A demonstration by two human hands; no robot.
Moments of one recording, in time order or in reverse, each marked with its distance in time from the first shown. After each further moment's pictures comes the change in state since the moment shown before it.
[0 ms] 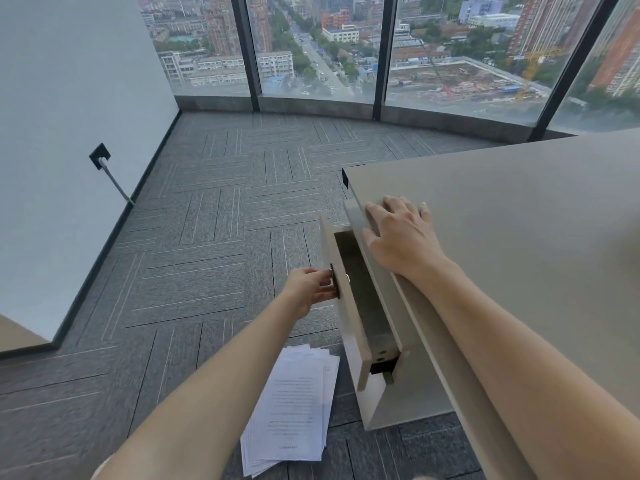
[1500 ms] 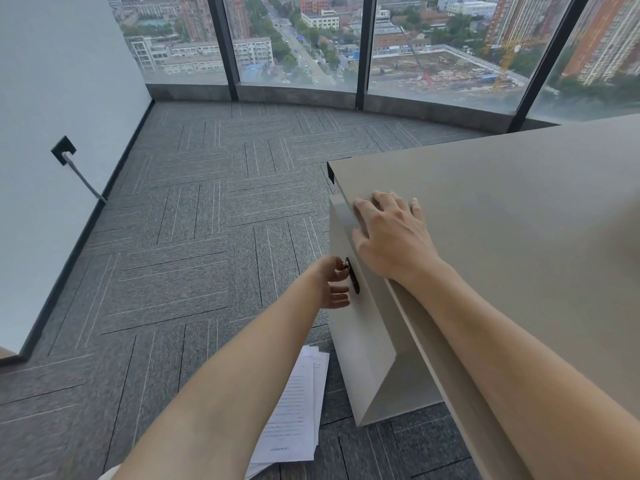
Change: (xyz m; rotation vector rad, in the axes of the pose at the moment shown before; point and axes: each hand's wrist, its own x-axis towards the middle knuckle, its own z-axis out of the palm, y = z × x) left_hand 0.040 0.008 0.051 0.143 -0.096 -0.438; right_hand 0.000 -0.004 0.000 -0.007 0.014 0.023
